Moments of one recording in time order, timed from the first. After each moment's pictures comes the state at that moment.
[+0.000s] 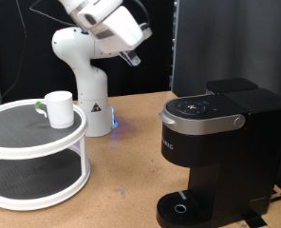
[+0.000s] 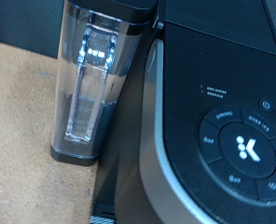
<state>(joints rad) 0.06 -0.51 -0.24 -2.50 0.63 2.04 -1.38</state>
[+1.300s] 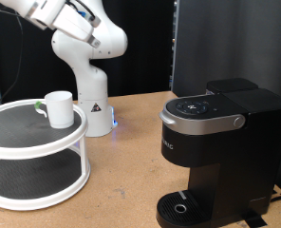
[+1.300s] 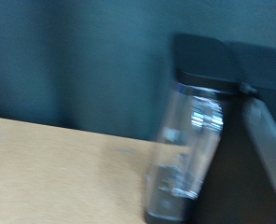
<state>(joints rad) -0.05 -0.62 -0.49 -2.52 0.57 1.57 -1.44</state>
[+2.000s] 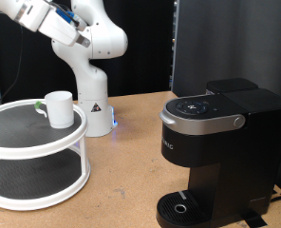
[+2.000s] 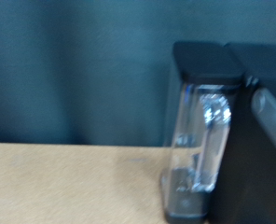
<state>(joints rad) -0.10 -0.62 -0.53 -2.52 0.55 1.51 -1.34</state>
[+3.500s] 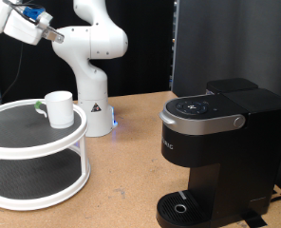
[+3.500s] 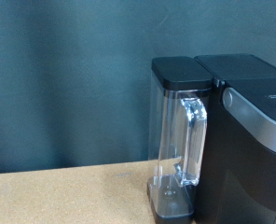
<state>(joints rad) -0.19 -0.62 -0.68 -2.50 0.54 1.43 -1.35</state>
